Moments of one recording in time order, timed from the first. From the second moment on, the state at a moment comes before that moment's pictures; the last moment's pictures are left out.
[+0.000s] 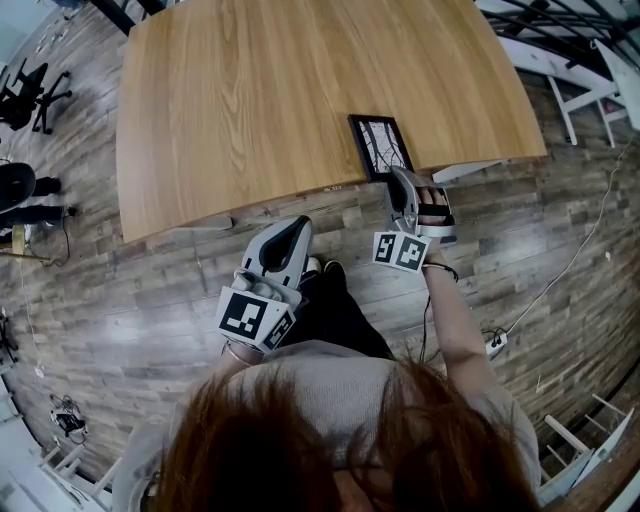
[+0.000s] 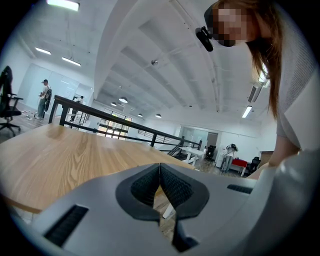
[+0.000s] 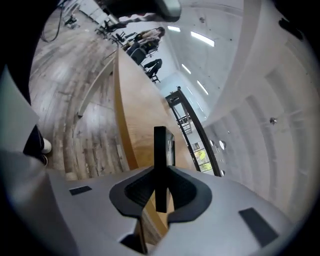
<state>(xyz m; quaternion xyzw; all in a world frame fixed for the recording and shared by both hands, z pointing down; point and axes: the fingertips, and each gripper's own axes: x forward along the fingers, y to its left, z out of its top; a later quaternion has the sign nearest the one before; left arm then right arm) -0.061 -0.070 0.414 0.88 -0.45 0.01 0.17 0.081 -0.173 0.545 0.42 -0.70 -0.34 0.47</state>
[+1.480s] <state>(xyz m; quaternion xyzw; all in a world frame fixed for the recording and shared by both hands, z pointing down) -0.056 -0.074 0.408 0.87 -0.45 0.00 0.18 0.077 -0.159 0.573 0.36 -0.71 -0.25 0.55</state>
